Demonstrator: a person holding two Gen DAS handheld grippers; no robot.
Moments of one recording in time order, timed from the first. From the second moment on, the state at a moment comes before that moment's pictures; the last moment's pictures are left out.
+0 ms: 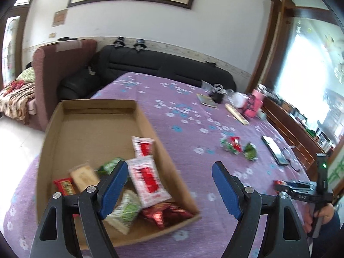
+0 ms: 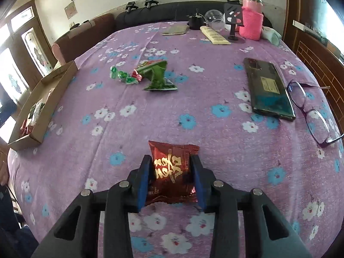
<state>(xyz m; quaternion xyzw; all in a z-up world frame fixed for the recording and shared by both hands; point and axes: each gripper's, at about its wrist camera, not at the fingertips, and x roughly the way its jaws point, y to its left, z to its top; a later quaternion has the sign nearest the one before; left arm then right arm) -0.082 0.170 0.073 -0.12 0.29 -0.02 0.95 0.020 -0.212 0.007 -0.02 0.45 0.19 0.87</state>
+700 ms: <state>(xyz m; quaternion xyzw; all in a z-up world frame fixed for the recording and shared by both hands) 0.092 0.050 0.068 -0.13 0.43 -0.09 0.89 0.095 -0.227 0.017 0.14 0.40 0.16 0.89</state>
